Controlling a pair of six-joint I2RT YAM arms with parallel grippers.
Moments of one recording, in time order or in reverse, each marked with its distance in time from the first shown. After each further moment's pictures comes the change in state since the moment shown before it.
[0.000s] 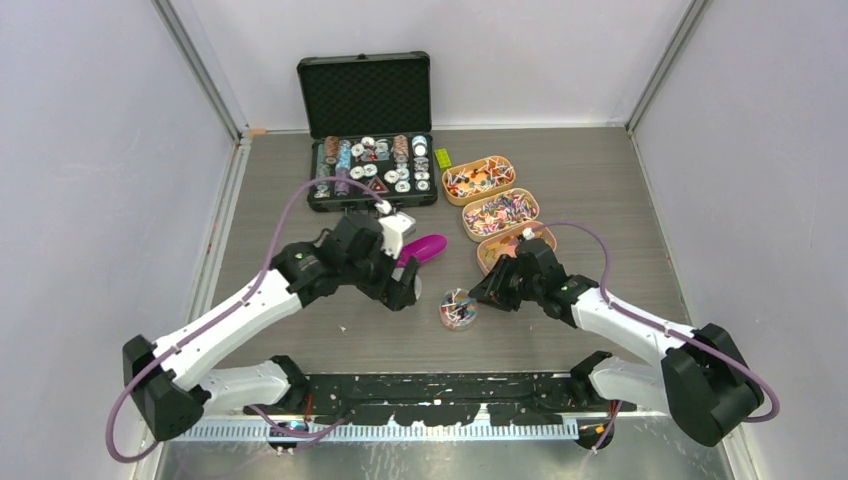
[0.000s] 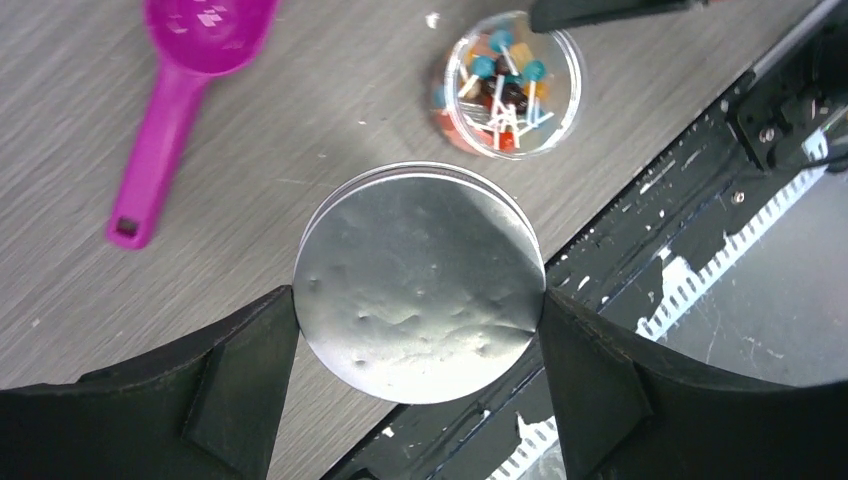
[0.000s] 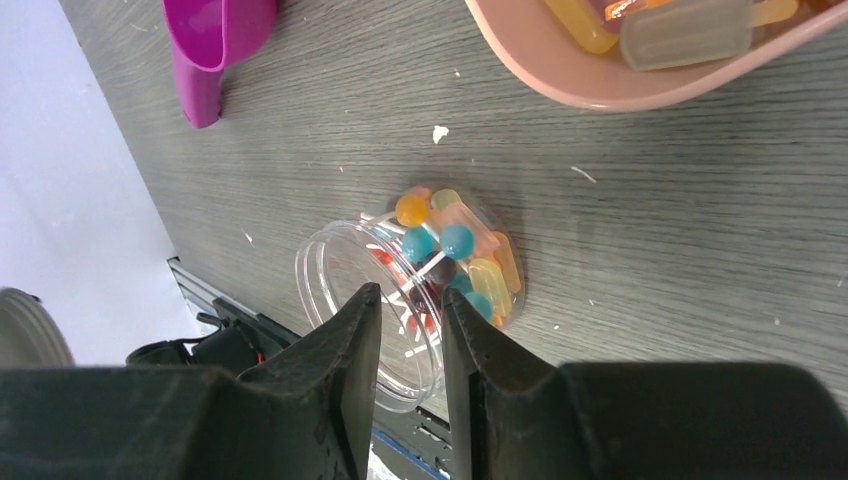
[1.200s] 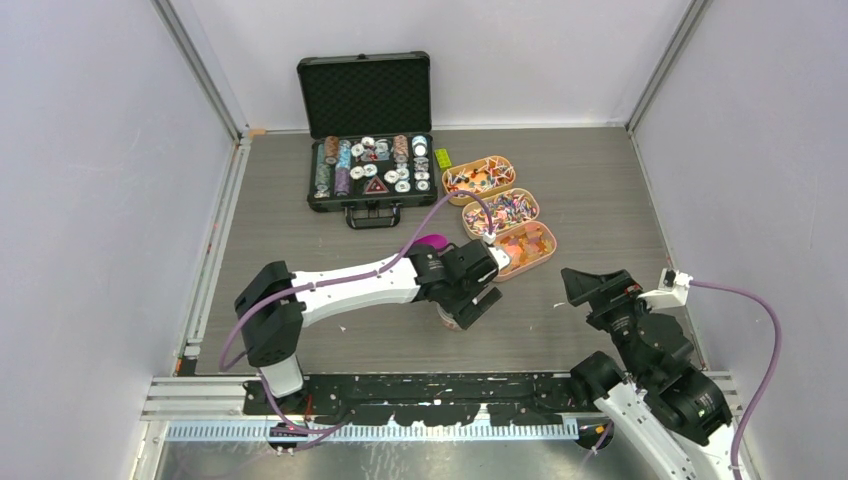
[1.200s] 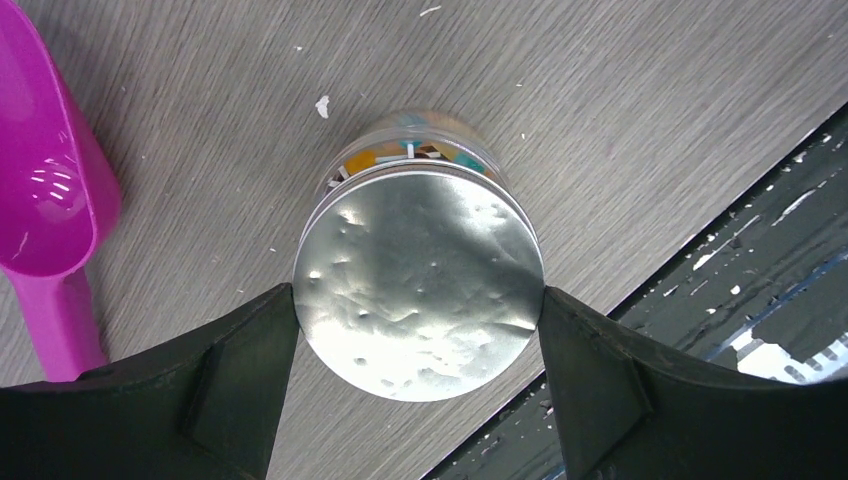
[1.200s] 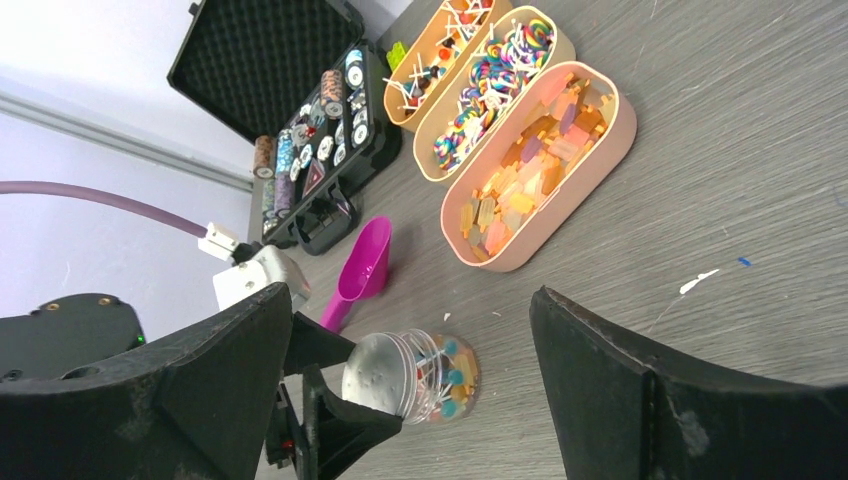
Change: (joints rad) left arm -0.377 0.627 0.329 0.047 -0.271 0.018; right arm 0.004 -1.088 0.163 -0.708 0.661 -0.066
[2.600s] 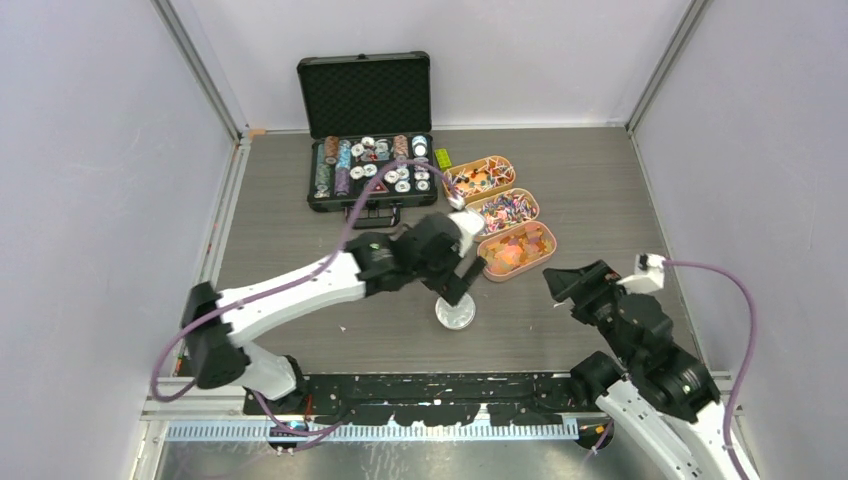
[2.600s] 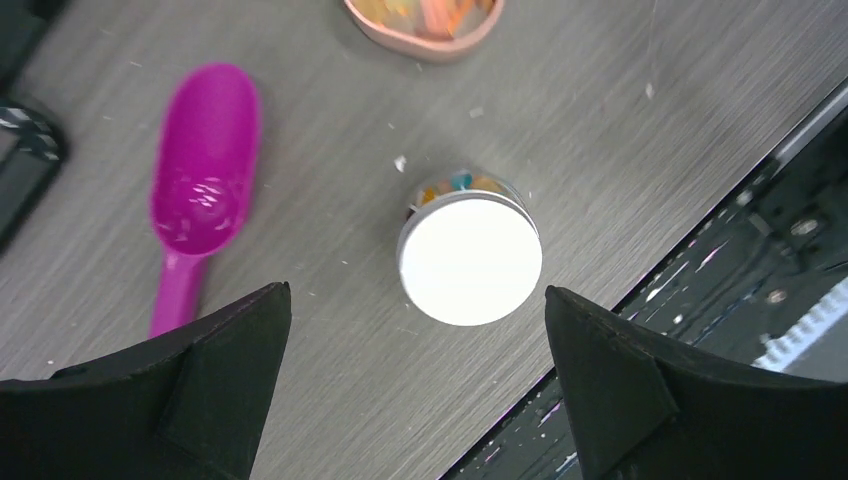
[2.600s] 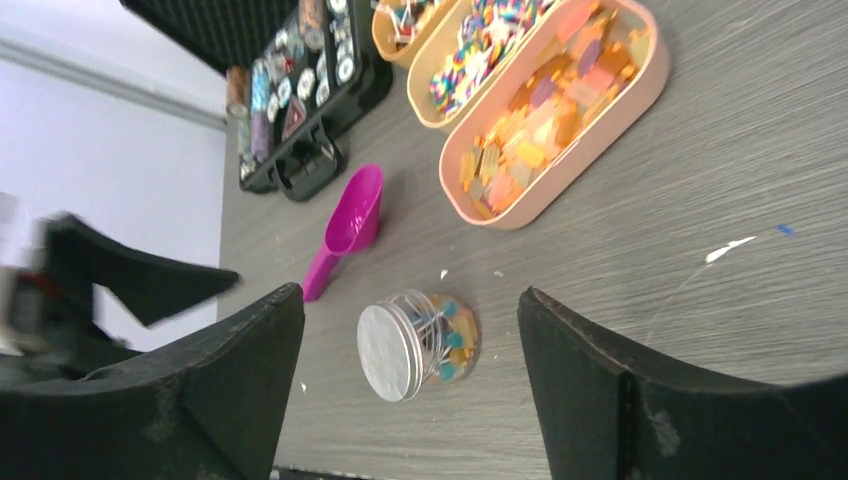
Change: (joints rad) left arm 0.041 -0.197 -0.029 0.040 -0.058 -0.004; right arm 0.000 0.100 0.018 0.003 -0.064 -0.002
